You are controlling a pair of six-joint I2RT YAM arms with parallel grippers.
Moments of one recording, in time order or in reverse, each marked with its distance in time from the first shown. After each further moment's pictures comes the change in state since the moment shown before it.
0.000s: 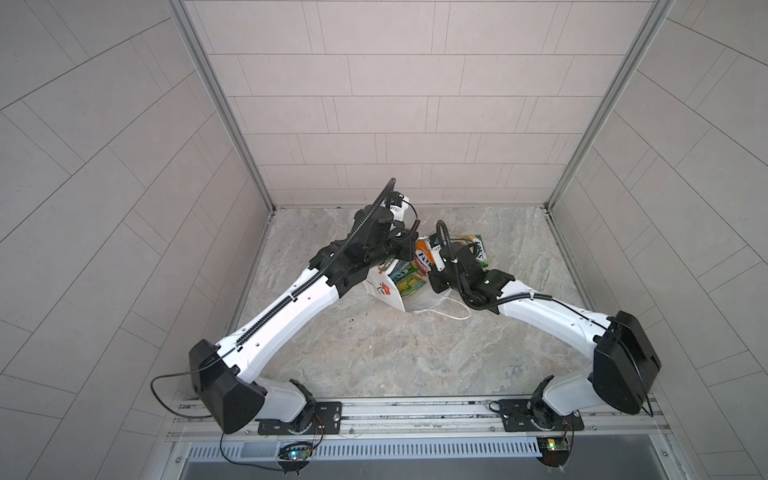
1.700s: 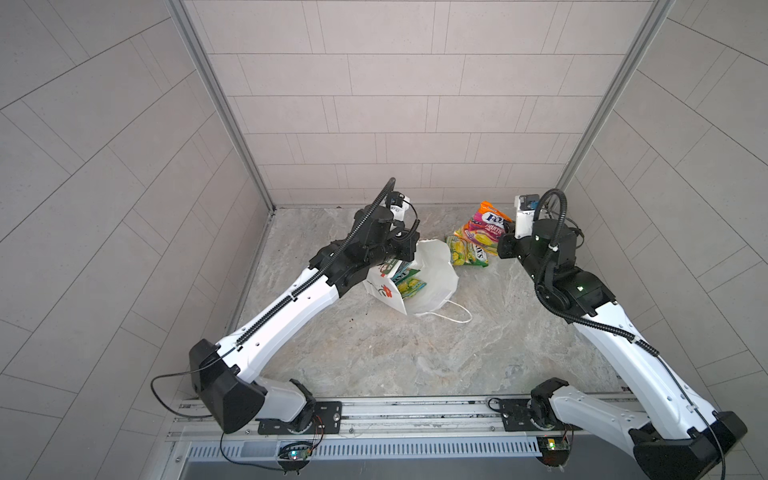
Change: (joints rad) left arm 0.000 0.000 0.000 0.000 0.023 -0.011; right arm -0.336 -0.400 0.106 -0.128 0.111 -0.037
